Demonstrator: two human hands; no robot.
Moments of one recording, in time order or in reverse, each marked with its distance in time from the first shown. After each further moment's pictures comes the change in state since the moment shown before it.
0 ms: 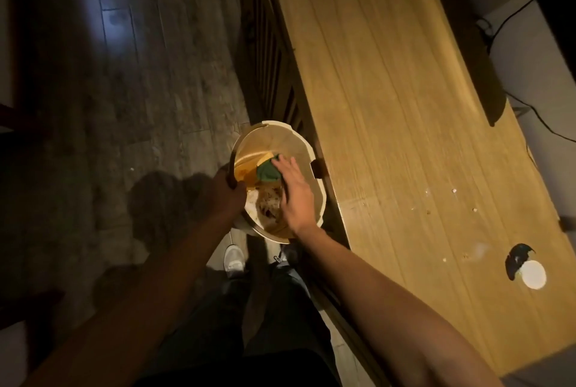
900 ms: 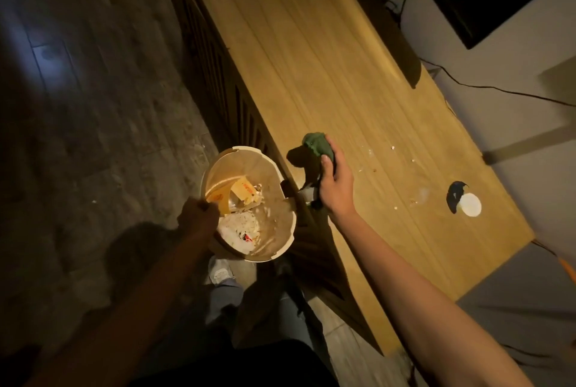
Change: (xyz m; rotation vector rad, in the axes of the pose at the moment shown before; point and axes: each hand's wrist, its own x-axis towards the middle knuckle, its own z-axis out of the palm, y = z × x) left_hand -0.044 -0.033 0.023 0.084 -0.052 -0.087; right_hand -0.070 0.039 -0.124 0.335 0.467 0.196
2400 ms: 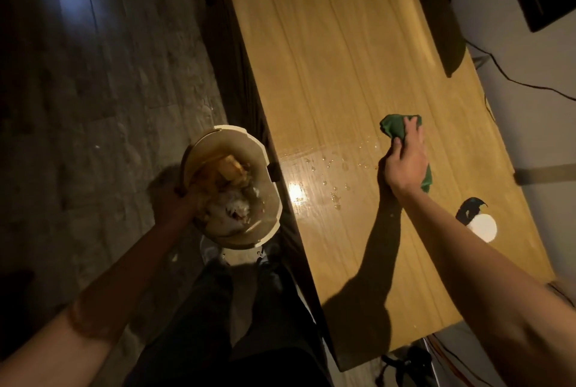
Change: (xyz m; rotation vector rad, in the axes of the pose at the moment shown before) left_hand -0.034 -0.019 0.027 -0.117 0.103 0.054; right_hand 0.113 0.107 -0.127 -0.615 0.014 0.014
